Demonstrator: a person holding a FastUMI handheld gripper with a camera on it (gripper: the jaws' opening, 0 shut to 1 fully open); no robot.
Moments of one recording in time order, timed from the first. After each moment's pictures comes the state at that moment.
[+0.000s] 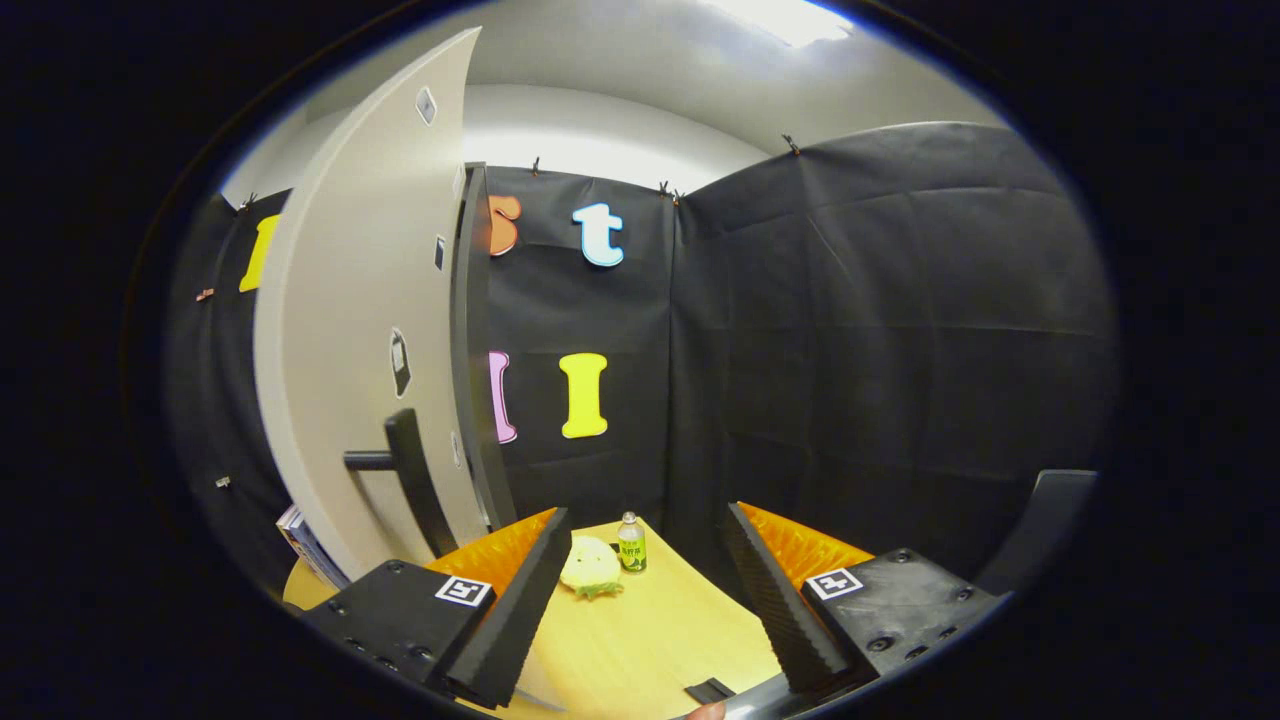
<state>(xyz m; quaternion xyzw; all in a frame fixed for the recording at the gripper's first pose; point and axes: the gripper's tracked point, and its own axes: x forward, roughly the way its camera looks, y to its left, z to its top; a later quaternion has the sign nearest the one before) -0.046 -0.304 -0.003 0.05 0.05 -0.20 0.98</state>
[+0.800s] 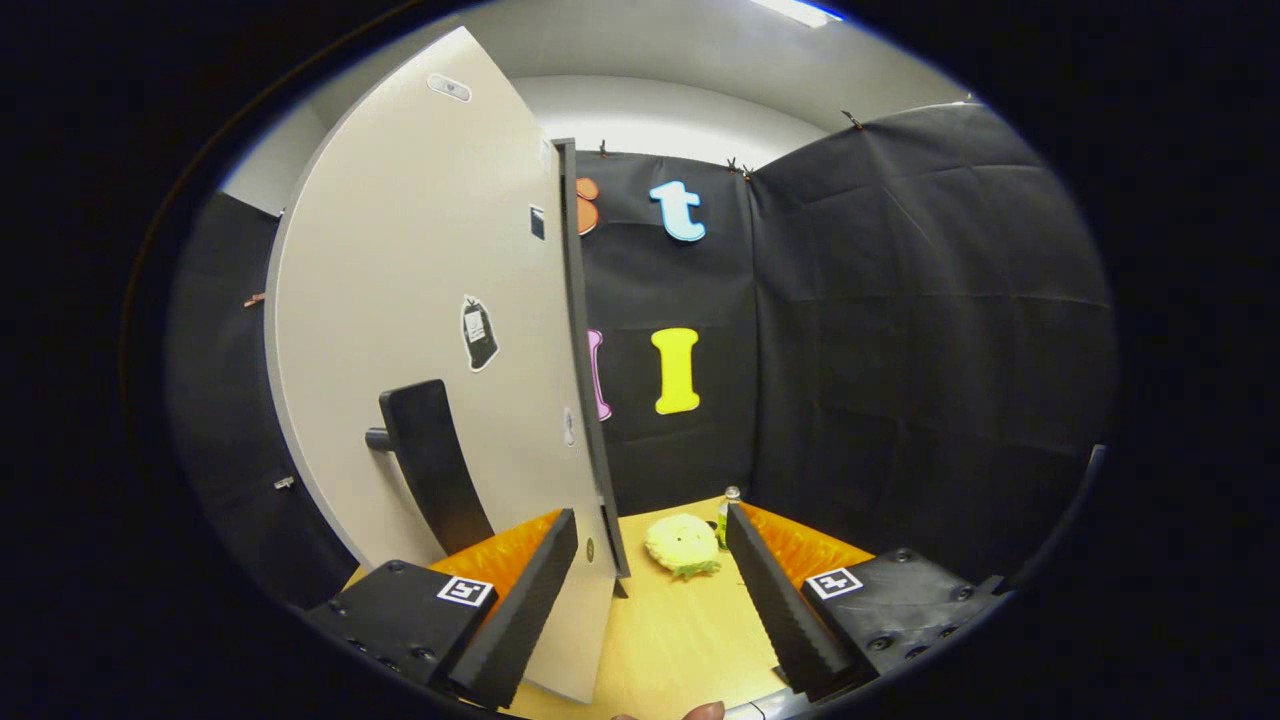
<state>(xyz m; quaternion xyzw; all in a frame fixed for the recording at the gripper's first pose) -0.024 -0.175 -0.014 0.07 0.06 -0.09 0.99</state>
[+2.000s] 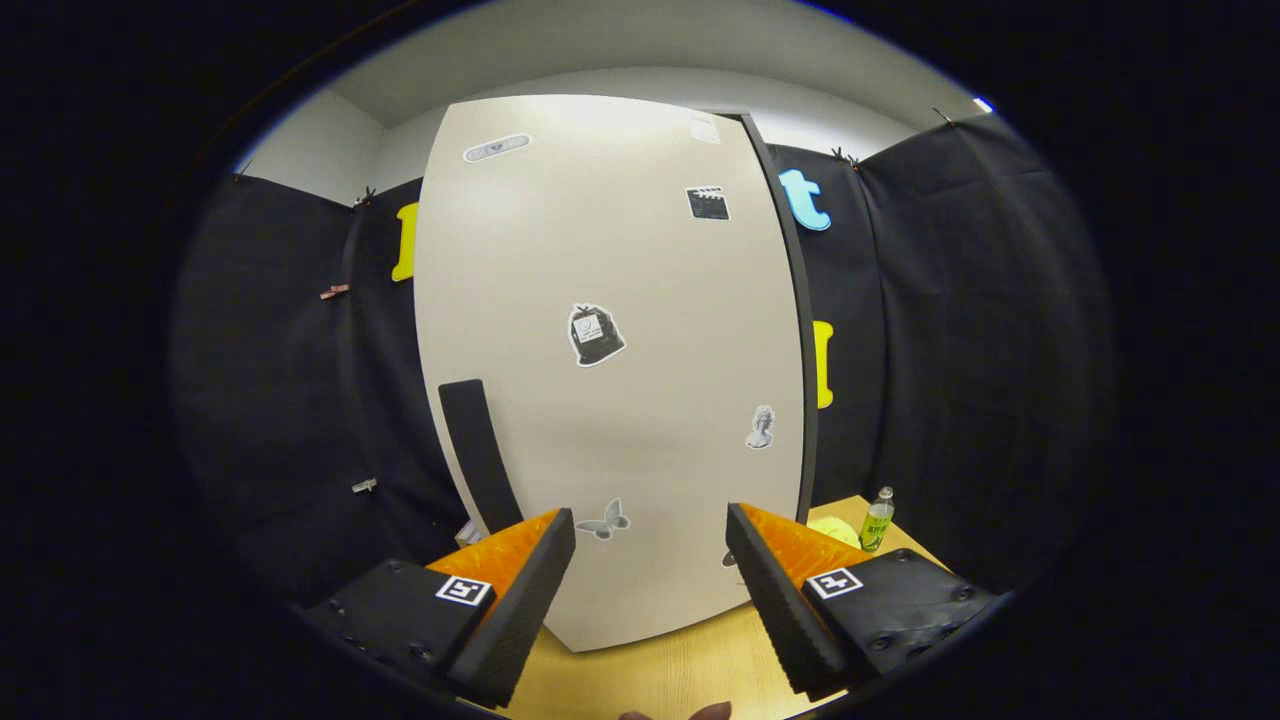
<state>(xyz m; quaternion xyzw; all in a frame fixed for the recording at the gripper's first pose) 0.050 0.004 -0.014 0.08 0.06 0.03 0.99</state>
